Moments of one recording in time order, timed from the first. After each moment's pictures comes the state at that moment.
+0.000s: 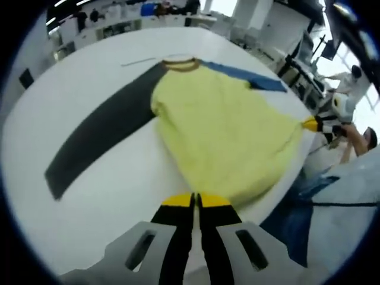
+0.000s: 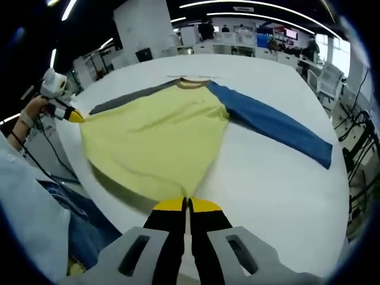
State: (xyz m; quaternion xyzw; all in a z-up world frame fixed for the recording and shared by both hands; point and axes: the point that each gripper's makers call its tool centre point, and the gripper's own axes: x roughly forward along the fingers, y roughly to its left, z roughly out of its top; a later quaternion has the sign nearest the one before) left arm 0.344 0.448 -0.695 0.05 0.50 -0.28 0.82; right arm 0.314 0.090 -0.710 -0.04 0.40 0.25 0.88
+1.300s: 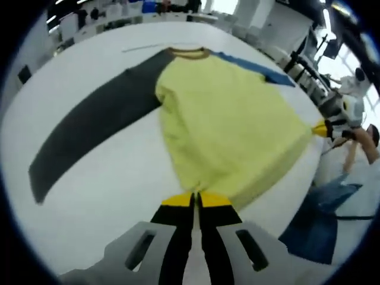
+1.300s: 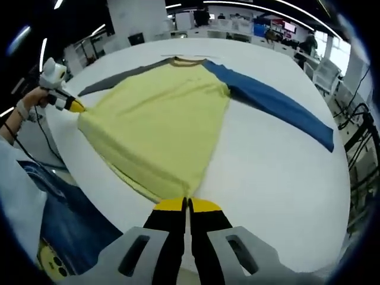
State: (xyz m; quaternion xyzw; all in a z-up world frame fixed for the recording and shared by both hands) left arm 0.361 0.454 -0.753 0.05 0.50 -0.28 0.82; right arm 0.302 0.100 -0.751 -0.07 0.45 0.22 0.87
